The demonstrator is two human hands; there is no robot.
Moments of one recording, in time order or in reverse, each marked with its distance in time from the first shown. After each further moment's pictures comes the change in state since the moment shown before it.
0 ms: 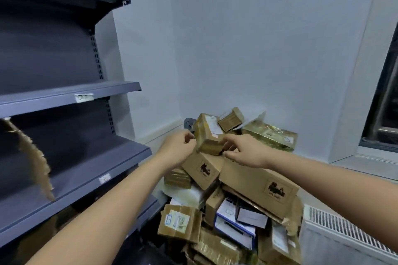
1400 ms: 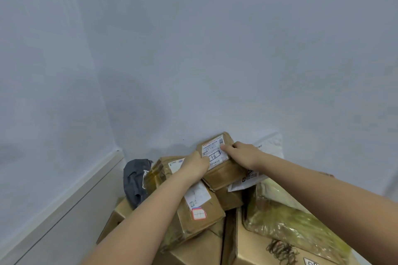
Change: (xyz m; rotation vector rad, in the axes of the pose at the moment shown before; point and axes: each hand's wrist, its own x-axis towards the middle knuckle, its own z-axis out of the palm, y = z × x) left_hand 0.468 -0.076 0.218 -0.127 -0.487 -0.135; right_hand 0.364 0.294 0.024 0.180 0.000 0.807
